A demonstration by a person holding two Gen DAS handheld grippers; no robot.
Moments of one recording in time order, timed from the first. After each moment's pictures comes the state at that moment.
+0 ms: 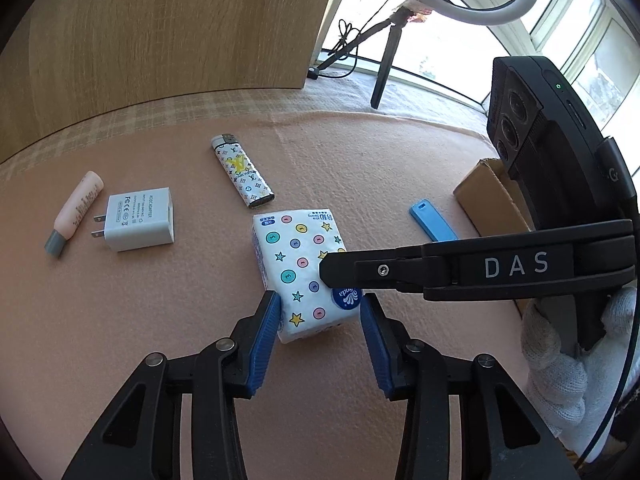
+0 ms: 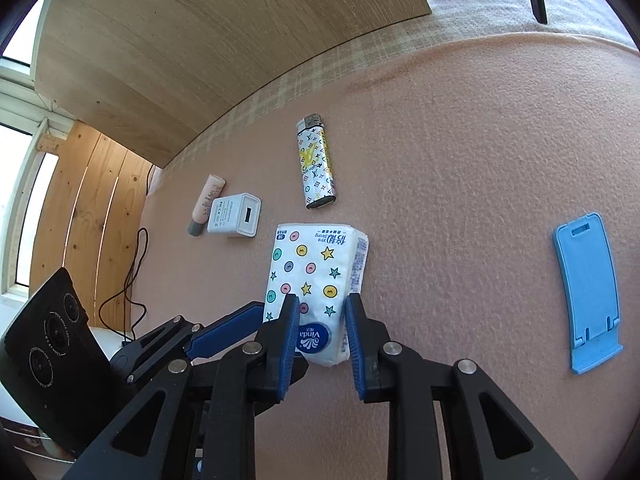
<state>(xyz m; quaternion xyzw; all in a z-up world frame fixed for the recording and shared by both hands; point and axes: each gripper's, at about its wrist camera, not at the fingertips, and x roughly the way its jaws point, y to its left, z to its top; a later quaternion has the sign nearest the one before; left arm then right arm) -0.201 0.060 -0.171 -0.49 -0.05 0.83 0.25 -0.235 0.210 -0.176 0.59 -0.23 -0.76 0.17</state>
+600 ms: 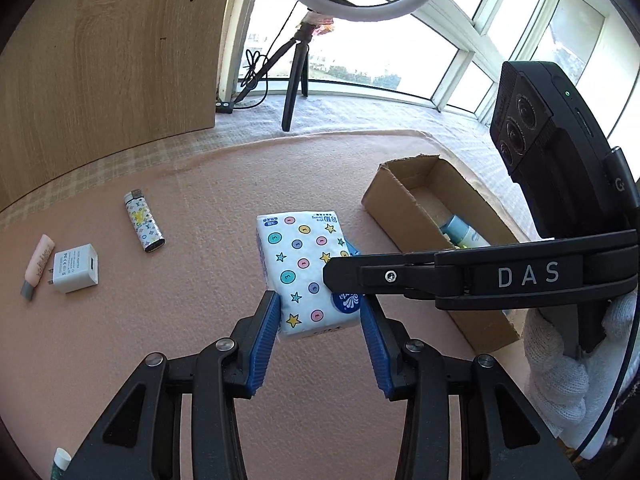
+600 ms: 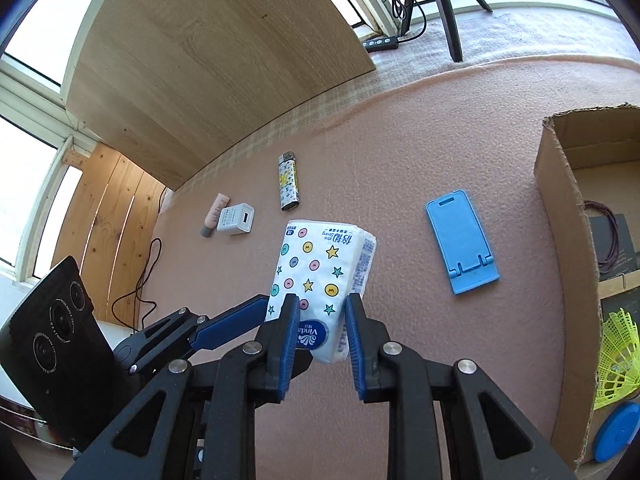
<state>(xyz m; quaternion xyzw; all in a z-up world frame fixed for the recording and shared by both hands) -0.158 0.145 -0.114 -0.45 -0.01 0.84 0.30 -0.167 0.284 -0.119 0.53 -0.24 -0.80 0.14</state>
